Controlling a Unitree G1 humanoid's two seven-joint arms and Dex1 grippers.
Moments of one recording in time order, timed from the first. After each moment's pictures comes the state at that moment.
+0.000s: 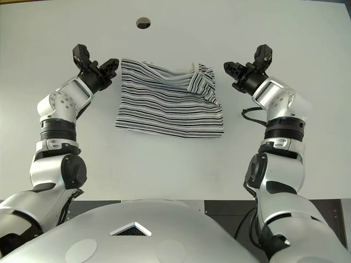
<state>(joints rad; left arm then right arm) -0.56 0.17 0.31 0.64 -0.51 0.58 -0.30 -0.56 -0.40 -0.26 0.66 0.50 0.66 0.49</state>
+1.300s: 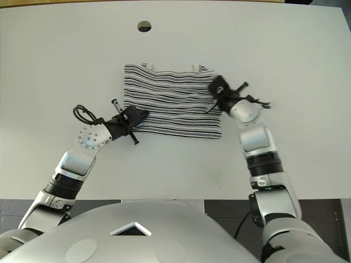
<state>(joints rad) -0.02 0.36 -0.39 -0.01 0.15 0.19 -0.54 -0.24 -0.52 0.17 0.23 -0.17 0.22 0.42</state>
